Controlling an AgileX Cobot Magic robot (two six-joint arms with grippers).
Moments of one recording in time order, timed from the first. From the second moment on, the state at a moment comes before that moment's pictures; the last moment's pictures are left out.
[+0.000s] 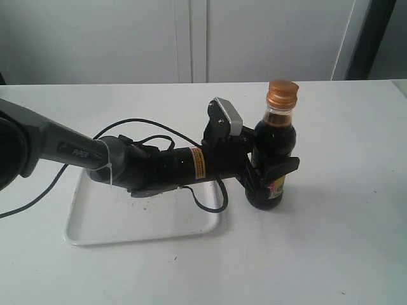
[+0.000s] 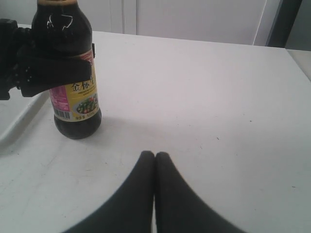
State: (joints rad) left arm -0.71 2.26 -1.32 0.81 -1.02 -0.52; right arm 0.16 0.01 0.00 0.00 0.34 0.00
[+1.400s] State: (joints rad) left arm -0.71 2.26 -1.32 0.81 -1.02 -0.52; right arm 0.16 0.09 -0.15 0.01 -0.26 0.24
